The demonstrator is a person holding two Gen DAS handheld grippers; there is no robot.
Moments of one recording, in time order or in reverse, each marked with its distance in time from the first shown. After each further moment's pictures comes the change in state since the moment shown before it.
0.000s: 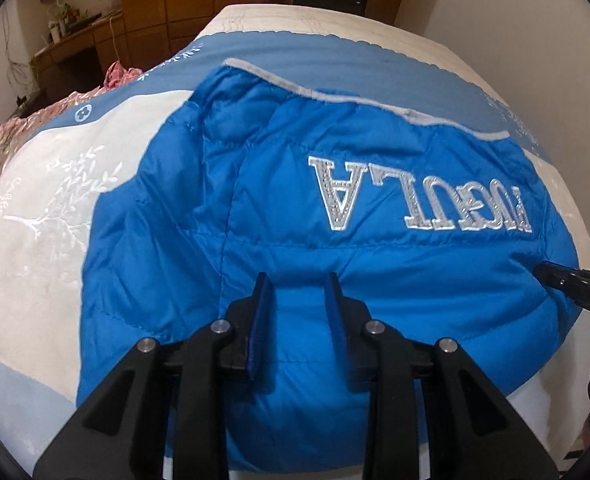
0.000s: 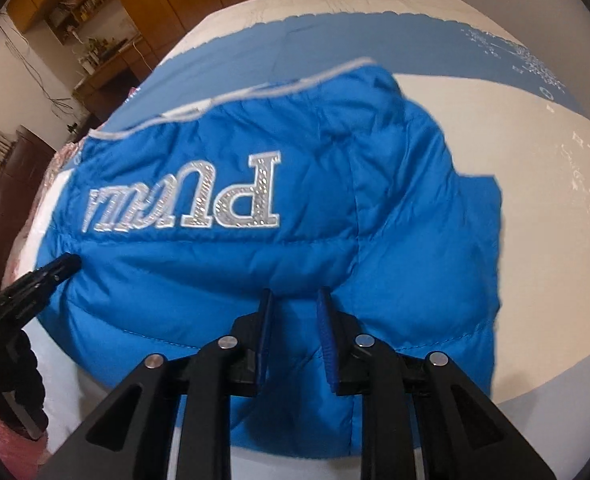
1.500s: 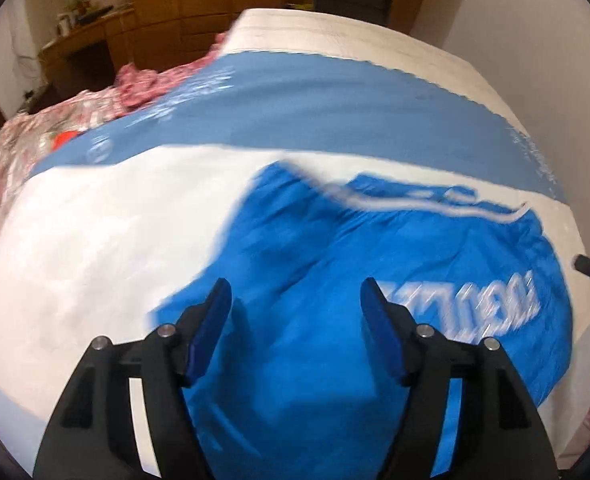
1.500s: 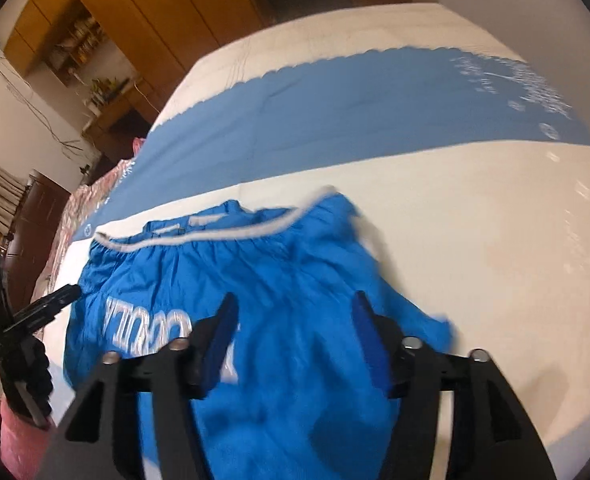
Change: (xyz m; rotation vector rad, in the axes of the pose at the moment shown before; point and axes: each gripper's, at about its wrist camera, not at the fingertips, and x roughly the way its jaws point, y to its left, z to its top) left arm -0.013 0.059 0.088 -0.068 0.042 0.029; right arm -0.047 -0.082 0.084 0.088 -0.072 0.106
